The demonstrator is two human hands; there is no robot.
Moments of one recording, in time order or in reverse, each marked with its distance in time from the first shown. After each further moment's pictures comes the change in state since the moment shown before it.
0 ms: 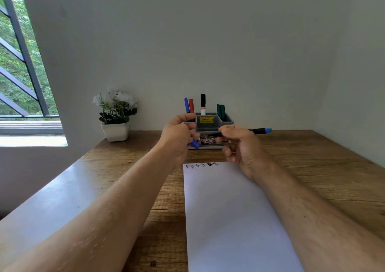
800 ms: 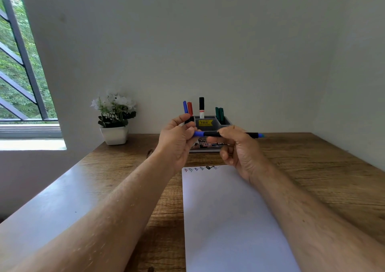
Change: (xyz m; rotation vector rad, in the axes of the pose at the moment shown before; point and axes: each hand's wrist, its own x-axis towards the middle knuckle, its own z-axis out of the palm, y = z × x) left_hand -0.002 -0.001 0.001 -0.244 0.000 0.009; right_hand 0.000 -0.001 0.003 0.043 -0.008 -0.012
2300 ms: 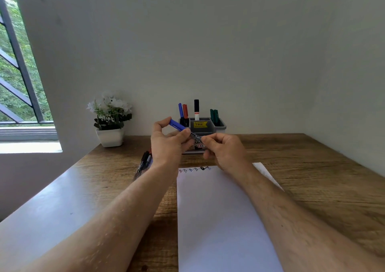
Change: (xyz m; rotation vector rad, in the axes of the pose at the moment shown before) left_hand -0.005 -0.014 -0.006 0.180 0.117 0.236; right_hand -0.001 0.009 0.010 -0.591 0.053 -0.133
